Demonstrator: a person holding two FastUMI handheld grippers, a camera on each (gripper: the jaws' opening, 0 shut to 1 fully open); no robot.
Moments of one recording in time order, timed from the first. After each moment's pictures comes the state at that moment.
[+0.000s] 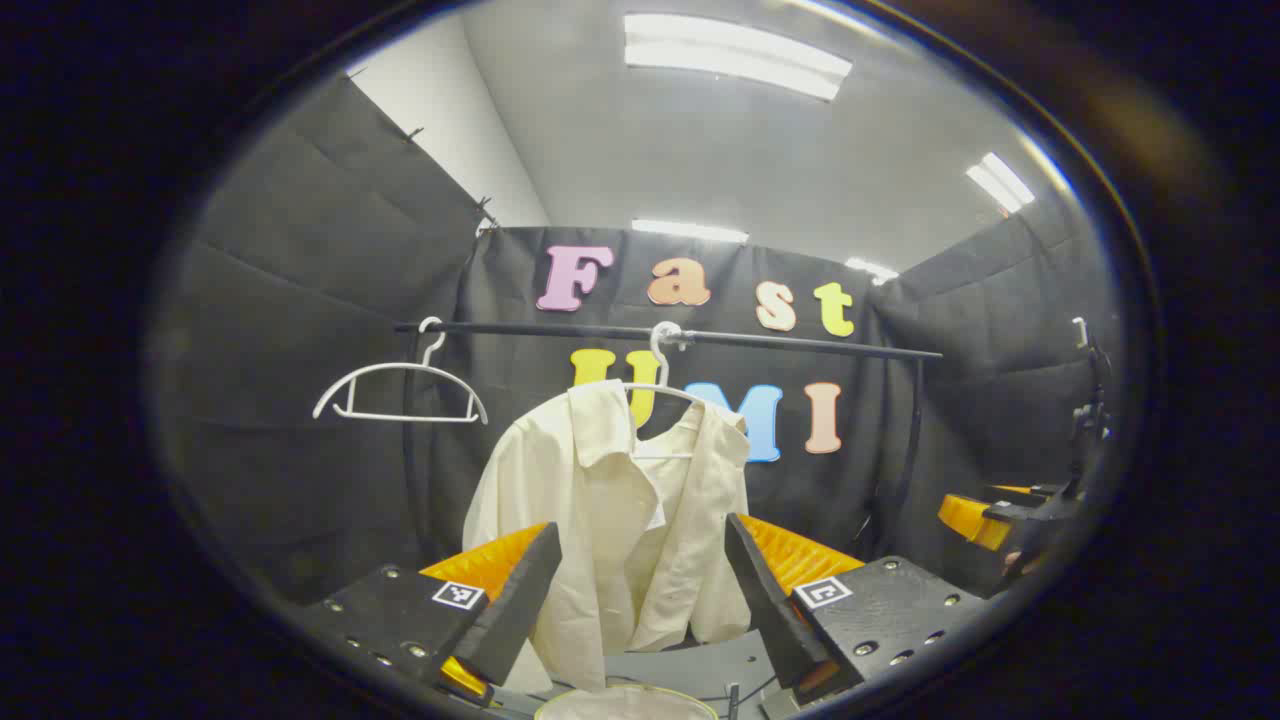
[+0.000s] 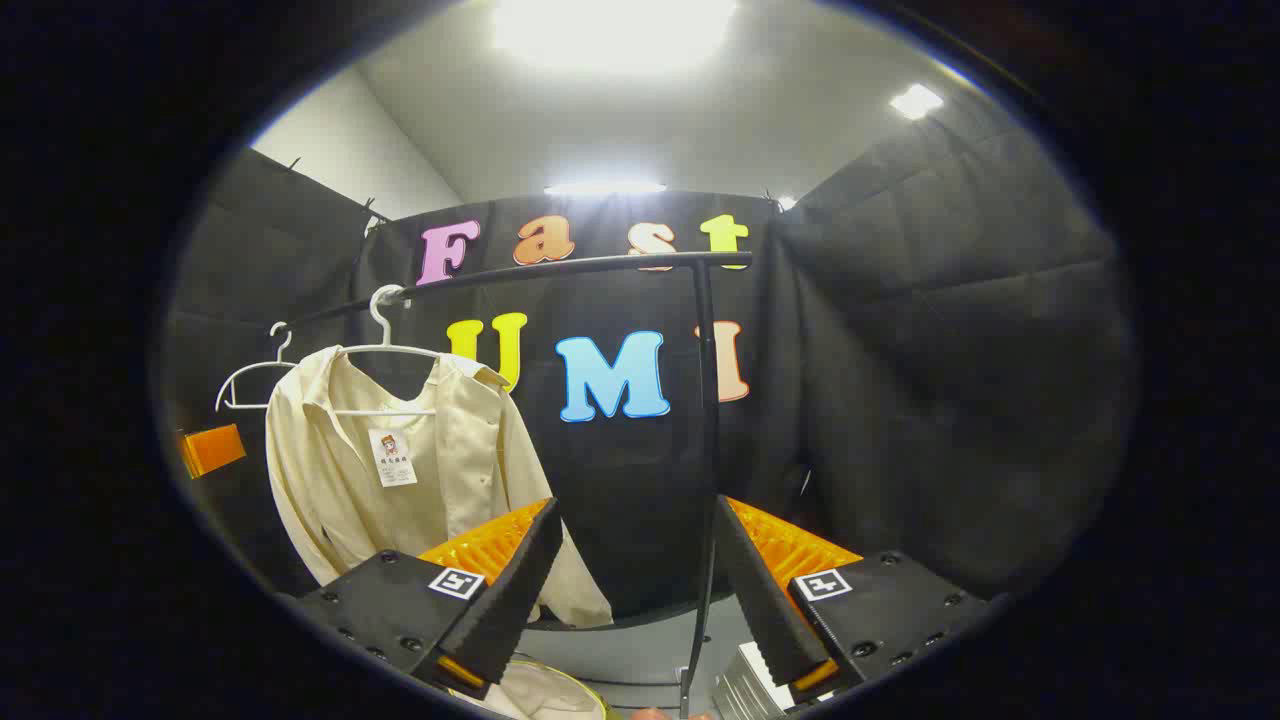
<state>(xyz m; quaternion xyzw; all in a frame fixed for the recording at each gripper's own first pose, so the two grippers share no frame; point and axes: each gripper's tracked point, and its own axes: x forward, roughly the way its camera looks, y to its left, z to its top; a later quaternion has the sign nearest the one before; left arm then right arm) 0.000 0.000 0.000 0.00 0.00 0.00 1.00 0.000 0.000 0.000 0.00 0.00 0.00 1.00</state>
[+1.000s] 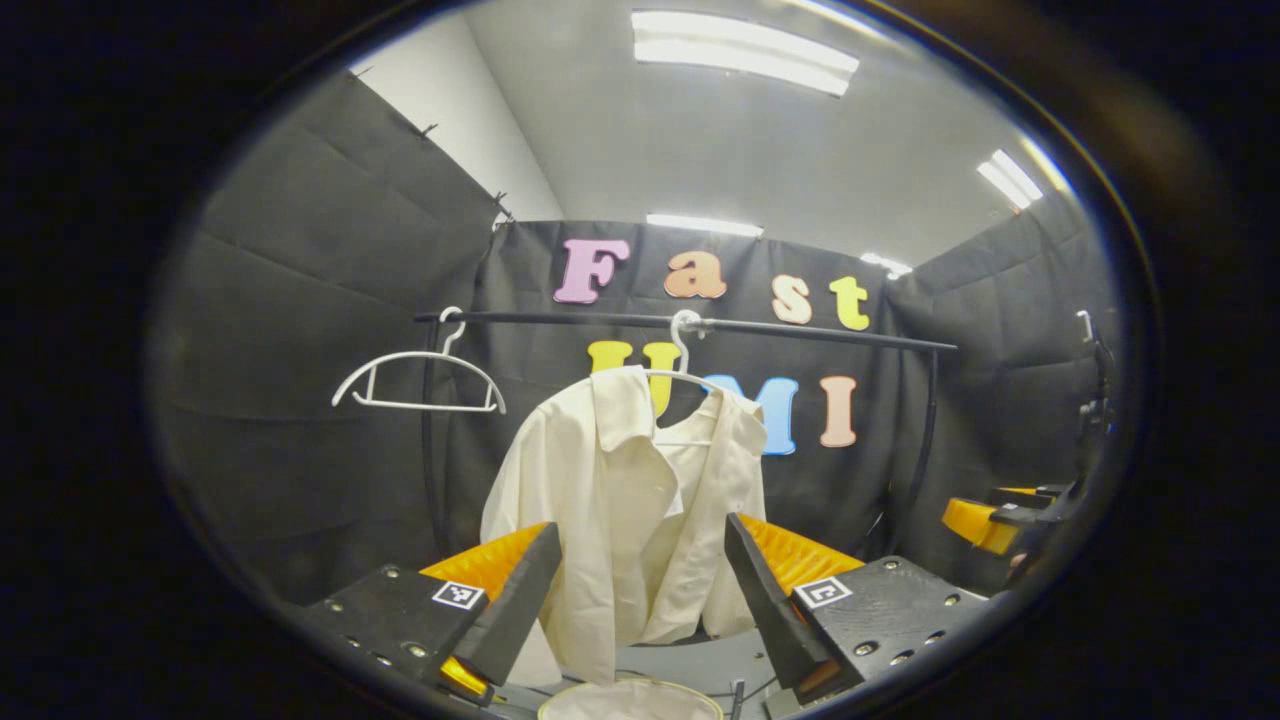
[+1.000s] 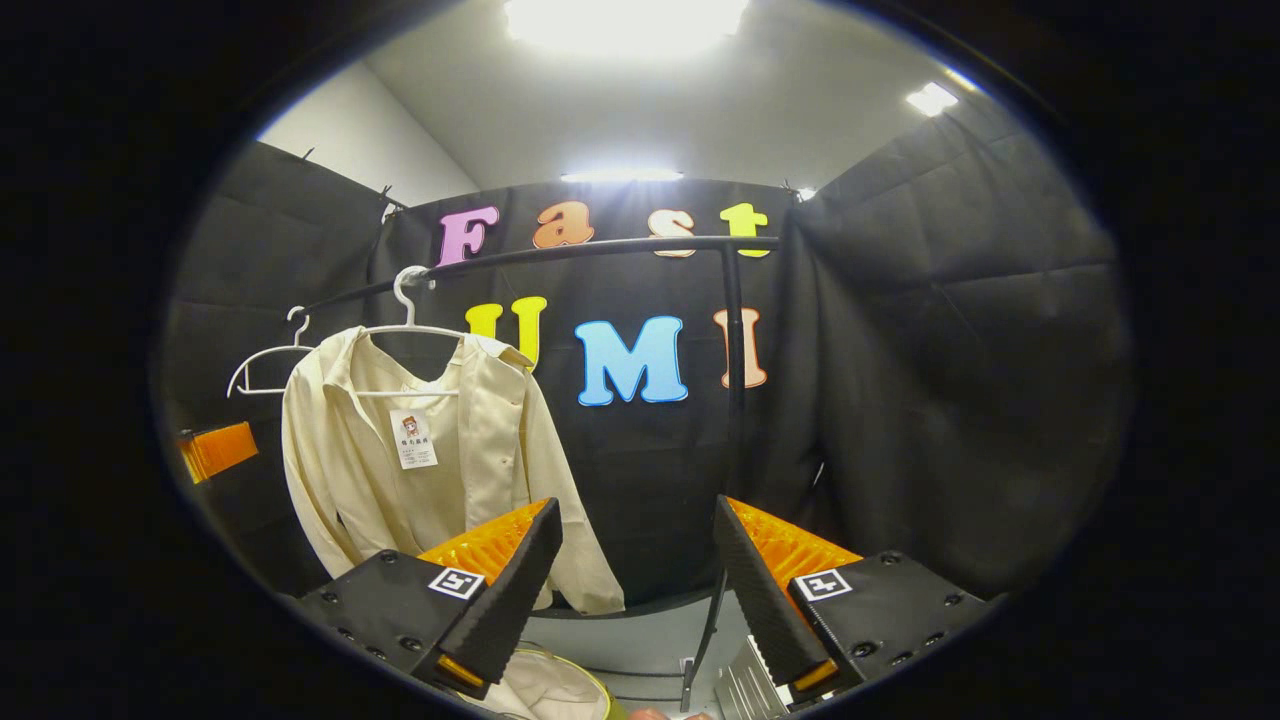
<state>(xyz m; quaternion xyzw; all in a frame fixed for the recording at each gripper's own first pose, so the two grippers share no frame) -0.009 0.009 -0.014 0.00 0.01 0.03 1.00 -0.006 0.015 -0.013 -0.01 0.02 0.02 1.00</state>
